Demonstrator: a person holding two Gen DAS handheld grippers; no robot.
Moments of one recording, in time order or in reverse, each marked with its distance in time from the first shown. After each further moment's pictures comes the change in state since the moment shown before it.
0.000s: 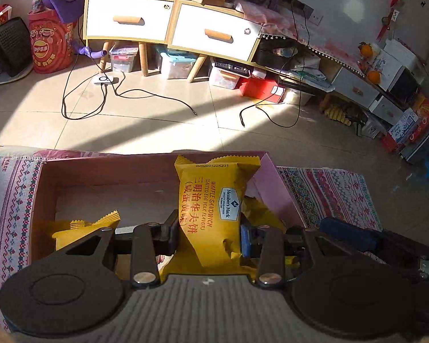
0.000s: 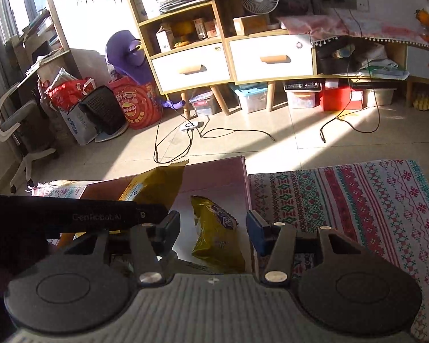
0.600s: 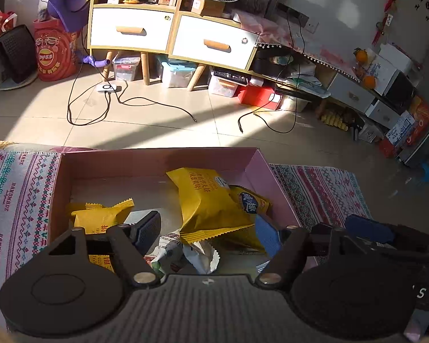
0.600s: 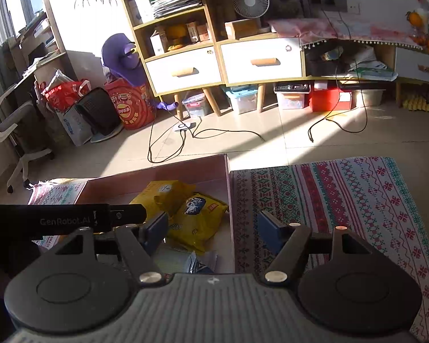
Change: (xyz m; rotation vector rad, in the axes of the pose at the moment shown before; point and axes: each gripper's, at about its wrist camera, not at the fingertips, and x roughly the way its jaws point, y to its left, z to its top) left arm -0.030 -0.003 -0.010 0.014 -0.042 0.017; right arm -0.027 -0.009 -0.002 0.002 0.001 -0.025
